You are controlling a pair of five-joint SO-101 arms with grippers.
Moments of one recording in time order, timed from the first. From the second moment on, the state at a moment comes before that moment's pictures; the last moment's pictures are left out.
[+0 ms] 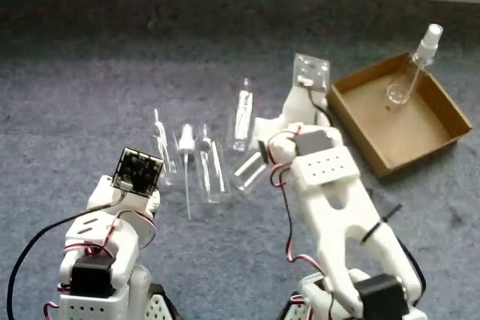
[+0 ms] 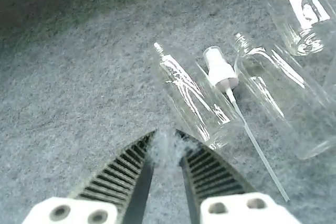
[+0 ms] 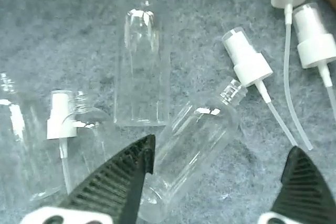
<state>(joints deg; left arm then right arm) -3.0 -104.4 82.9 67.5 -12.9 -23.4 -19.1 34.8 50.2 -25.2</state>
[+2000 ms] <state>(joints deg) -3.5 -104.4 87.5 63.3 -12.5 -11.6 -39.8 22.8 79.9 8.0</state>
